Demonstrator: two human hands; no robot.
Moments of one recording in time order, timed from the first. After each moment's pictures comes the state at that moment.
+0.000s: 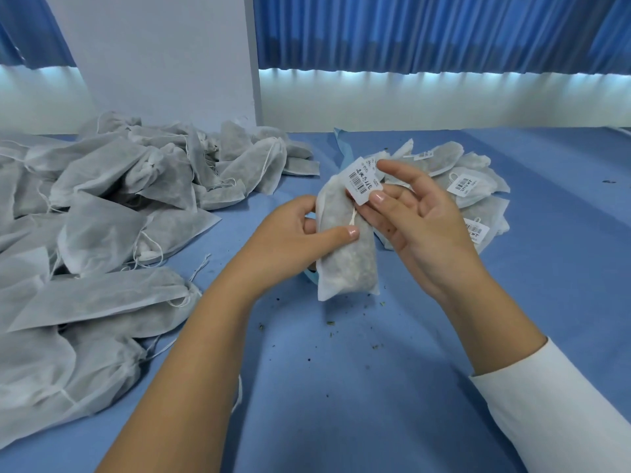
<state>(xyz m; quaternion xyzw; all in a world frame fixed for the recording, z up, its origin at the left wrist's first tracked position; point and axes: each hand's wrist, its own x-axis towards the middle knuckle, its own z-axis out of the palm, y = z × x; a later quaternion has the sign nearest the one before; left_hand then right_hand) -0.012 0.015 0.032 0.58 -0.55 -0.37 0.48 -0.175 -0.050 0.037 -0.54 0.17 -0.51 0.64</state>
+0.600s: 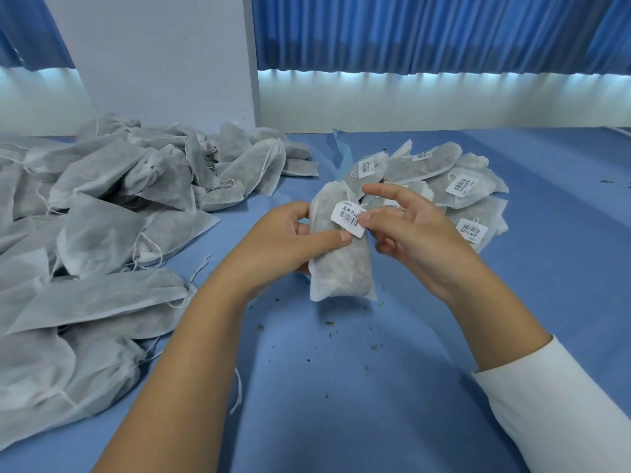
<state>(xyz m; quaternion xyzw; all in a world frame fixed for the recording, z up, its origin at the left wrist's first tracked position) -0.005 0.015 0.032 0.55 -0.53 -0.43 0.48 -0.182 -0.061 0.032 -0.62 0.31 -0.39 0.60</state>
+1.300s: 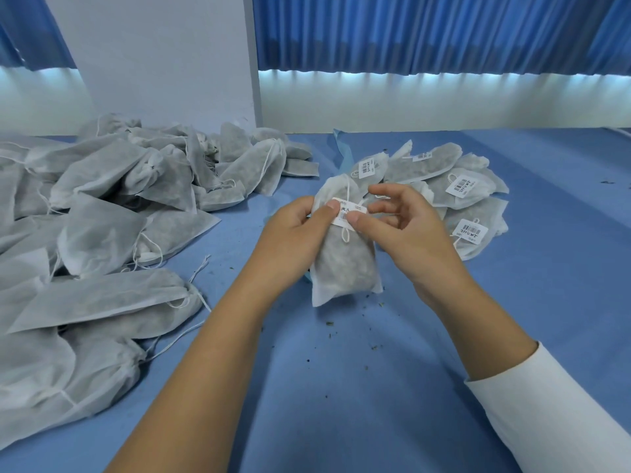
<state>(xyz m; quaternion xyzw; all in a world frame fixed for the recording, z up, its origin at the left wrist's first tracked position) -0.025 0.010 0.030 0.59 -0.48 -0.33 0.56 -0.173 -0.057 0.021 -0.64 0.36 -0.47 0.49</state>
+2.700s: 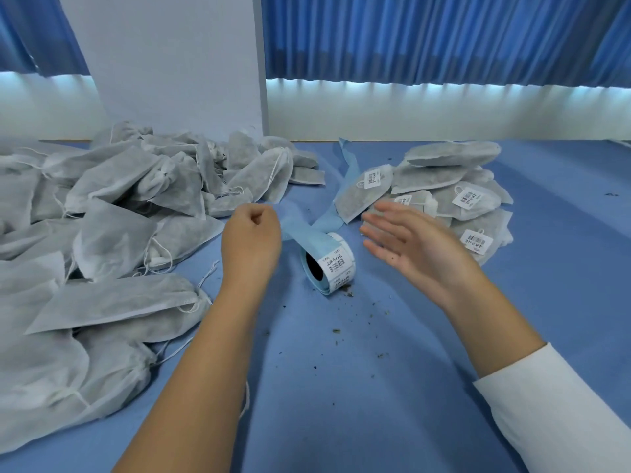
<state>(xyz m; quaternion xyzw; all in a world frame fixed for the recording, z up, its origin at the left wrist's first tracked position) 0.015 -0.002 0.014 0.71 -0.32 -0.15 0.60 -0.182 -0.073 0.022 -0.46 0.29 -0.43 0.72</state>
